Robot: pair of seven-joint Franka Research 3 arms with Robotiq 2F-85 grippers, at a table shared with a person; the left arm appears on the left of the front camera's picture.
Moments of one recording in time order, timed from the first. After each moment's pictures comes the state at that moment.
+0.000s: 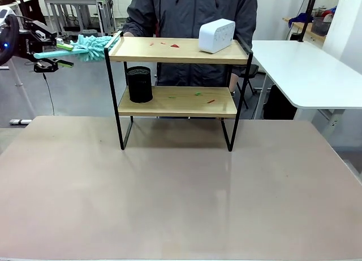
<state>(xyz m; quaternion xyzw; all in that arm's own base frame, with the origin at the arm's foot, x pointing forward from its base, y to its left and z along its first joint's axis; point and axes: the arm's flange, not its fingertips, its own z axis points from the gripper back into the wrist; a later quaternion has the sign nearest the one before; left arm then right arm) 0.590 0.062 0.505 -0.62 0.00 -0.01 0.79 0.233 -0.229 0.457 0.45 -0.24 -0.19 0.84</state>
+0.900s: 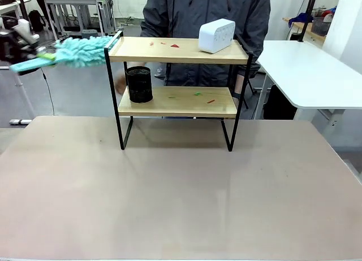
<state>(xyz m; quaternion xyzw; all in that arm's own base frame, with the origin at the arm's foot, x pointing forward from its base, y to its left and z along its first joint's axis) 0.523 0.104 0.517 -0.59 -0.01 -0.07 0.81 0.234 -0.229 0.457 0.45 -0.24 -0.19 0.84</state>
